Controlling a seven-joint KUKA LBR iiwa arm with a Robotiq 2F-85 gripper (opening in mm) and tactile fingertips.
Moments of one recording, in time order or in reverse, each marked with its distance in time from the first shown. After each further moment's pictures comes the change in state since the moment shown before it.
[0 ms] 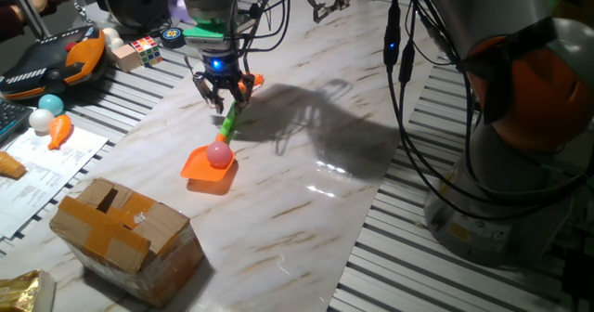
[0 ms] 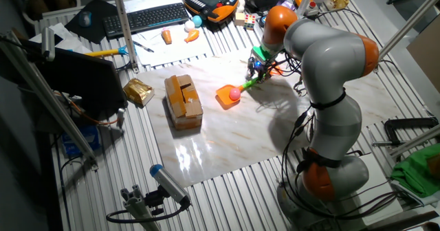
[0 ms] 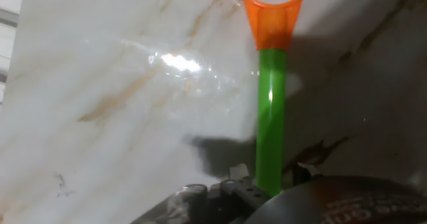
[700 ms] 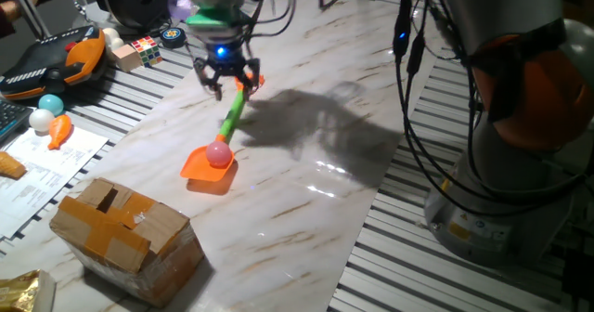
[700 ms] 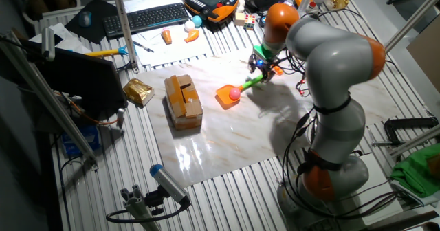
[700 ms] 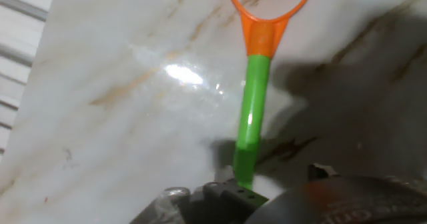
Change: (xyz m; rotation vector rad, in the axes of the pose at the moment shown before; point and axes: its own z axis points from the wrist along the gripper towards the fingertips) arm 0.004 -0.022 -0.053 -0.011 -0.060 -0.127
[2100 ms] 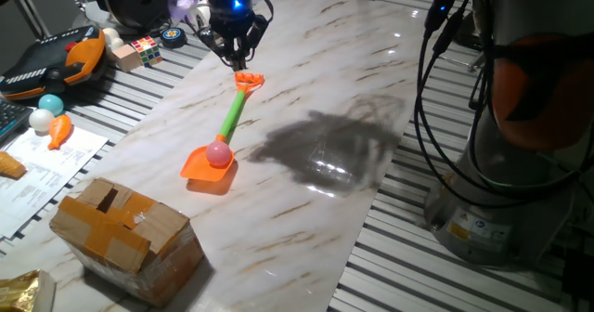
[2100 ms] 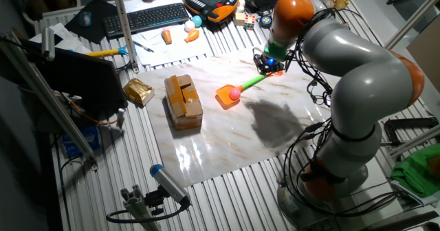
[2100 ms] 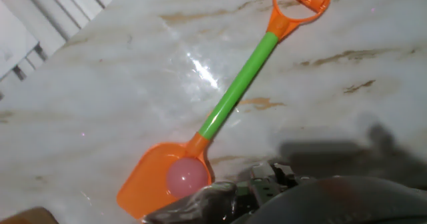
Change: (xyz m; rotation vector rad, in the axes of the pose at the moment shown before) arm 0.062 -0.026 -0.123 0.008 -0.042 -0.488
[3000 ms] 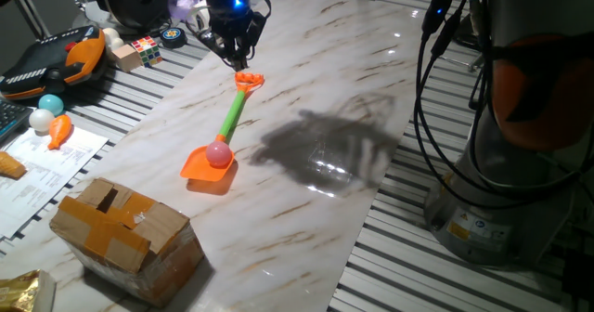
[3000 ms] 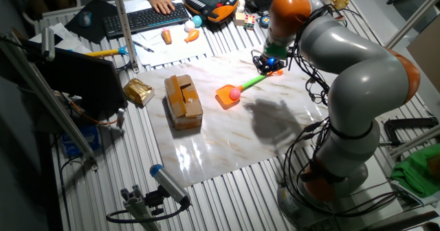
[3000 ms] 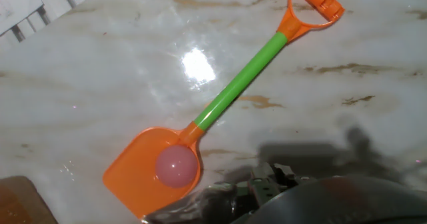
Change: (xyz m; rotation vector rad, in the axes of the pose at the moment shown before) arm 0.000 -0.001 0.000 0.021 0.011 -0.102
